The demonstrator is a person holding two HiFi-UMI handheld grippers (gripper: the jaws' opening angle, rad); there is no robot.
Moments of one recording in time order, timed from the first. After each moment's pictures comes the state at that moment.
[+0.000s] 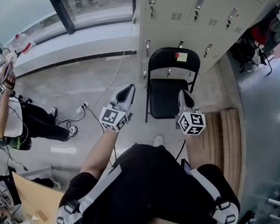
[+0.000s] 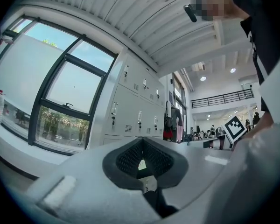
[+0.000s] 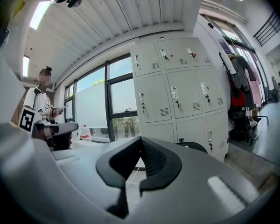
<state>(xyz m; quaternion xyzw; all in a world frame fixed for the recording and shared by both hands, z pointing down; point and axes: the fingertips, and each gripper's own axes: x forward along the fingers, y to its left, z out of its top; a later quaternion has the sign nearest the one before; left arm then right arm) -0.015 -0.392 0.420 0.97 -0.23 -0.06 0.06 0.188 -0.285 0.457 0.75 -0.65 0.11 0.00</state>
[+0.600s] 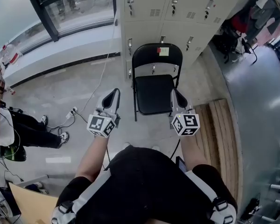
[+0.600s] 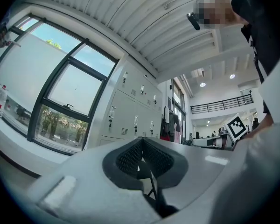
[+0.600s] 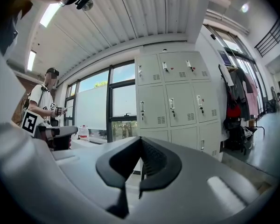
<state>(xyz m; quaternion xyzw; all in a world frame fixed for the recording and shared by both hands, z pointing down) -0.036 -0.342 0.416 0.97 -0.23 -0.09 0.07 0.182 -0.217 0.428 0.76 -0.65 0.06 0.01</state>
